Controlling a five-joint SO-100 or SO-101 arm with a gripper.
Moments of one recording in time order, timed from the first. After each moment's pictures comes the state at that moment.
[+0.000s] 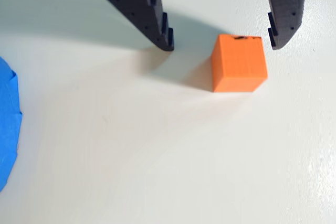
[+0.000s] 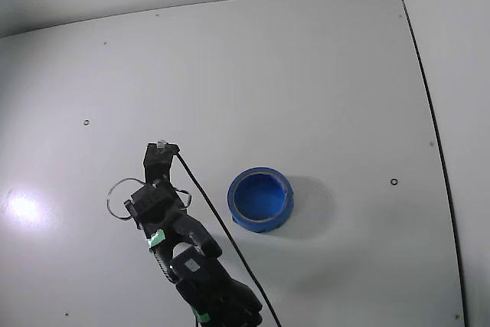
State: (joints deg) arm -34.6 89.5 107.8 51.4 -33.0
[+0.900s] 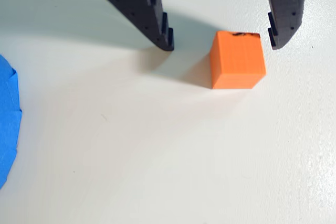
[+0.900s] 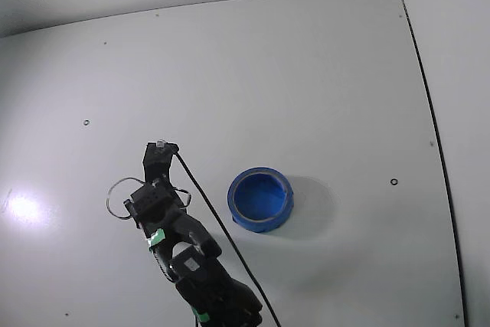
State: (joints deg) arm -34.6 88.9 107.6 51.0 -33.0
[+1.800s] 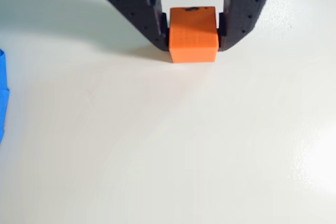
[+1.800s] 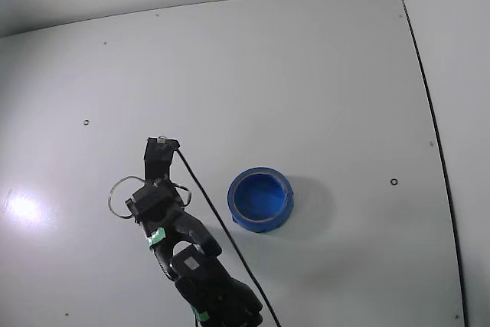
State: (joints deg) arm -31.2 89.6 107.9 45.6 -30.4
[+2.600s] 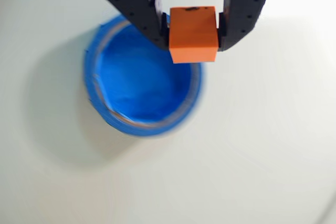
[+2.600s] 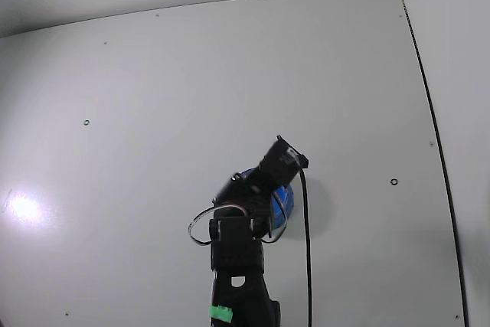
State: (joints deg) arm 1.5 148.1 145.9 43.2 -28.4
